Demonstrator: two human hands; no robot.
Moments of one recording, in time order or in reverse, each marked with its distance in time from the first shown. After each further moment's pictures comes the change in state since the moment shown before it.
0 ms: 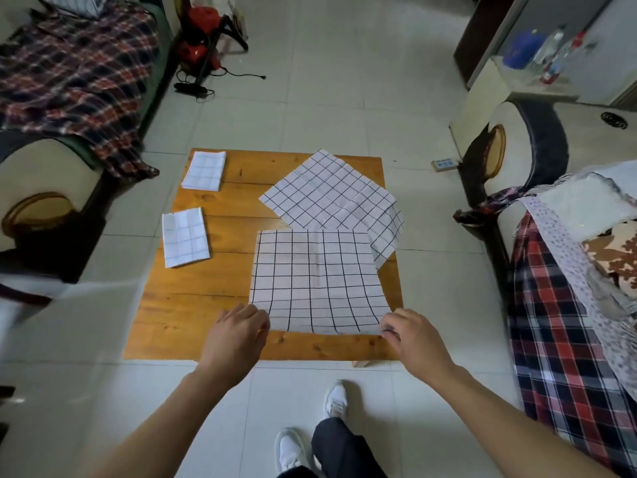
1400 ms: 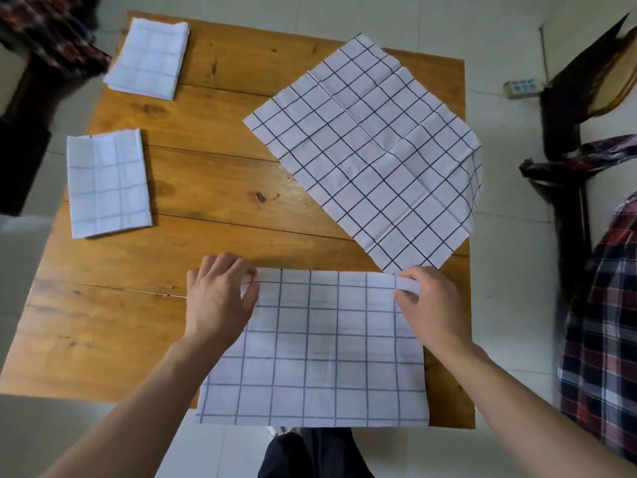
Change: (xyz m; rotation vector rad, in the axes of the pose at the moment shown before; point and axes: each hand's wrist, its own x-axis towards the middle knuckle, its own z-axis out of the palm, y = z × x) left_hand 0.136 -0.111 0.174 0.040 0.010 -0.340; right_hand 0.188 0.078 0.132 0.144 0.007 0.268
